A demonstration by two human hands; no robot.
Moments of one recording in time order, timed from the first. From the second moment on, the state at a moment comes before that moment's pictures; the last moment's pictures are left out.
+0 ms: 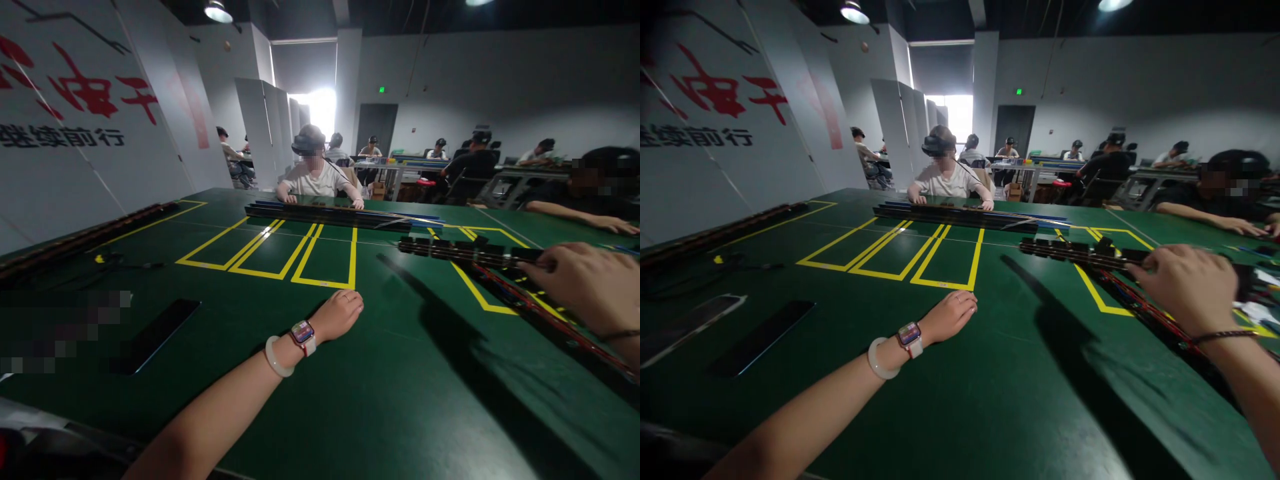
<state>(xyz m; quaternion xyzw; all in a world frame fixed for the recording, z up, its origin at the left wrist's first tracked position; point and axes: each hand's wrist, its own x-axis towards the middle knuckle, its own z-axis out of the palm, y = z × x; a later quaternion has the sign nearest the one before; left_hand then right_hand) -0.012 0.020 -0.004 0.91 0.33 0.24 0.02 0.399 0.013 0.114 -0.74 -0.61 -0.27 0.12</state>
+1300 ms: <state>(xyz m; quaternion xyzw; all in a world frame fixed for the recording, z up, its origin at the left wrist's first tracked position) -0.113 -0.040 0.020 0.75 0.63 0.16 -0.15 0.198 0.048 0.002 -0.46 -0.81 0.16 0.32</state>
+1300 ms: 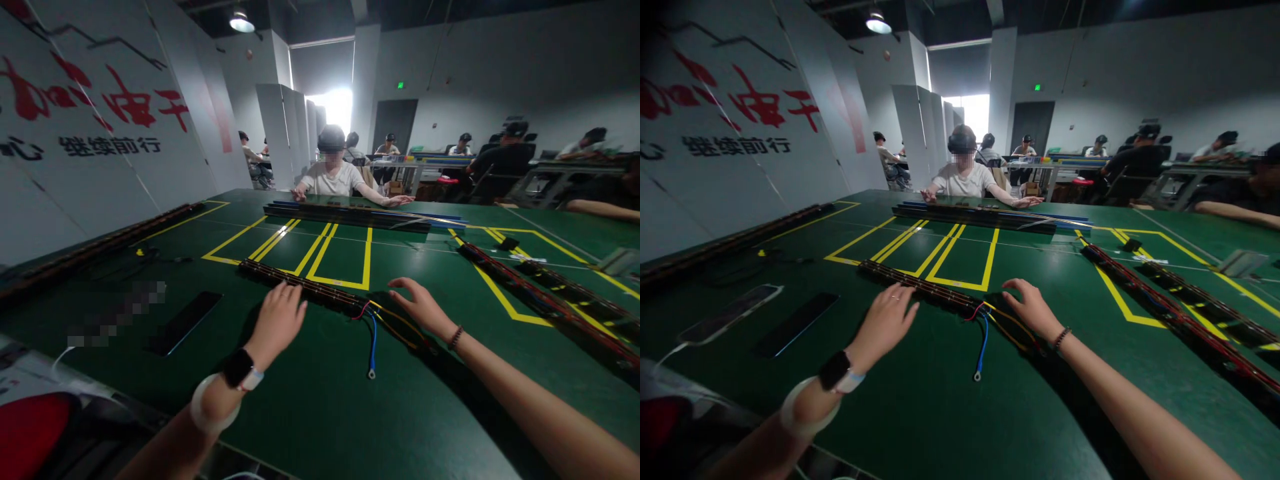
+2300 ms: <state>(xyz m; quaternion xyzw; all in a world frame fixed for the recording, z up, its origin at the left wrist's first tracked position) -0.002 -0.024 0.015 0.79 0.57 0.10 0.20 0.186 0.012 -0.026 -0.46 -0.84 0.20 0.20</state>
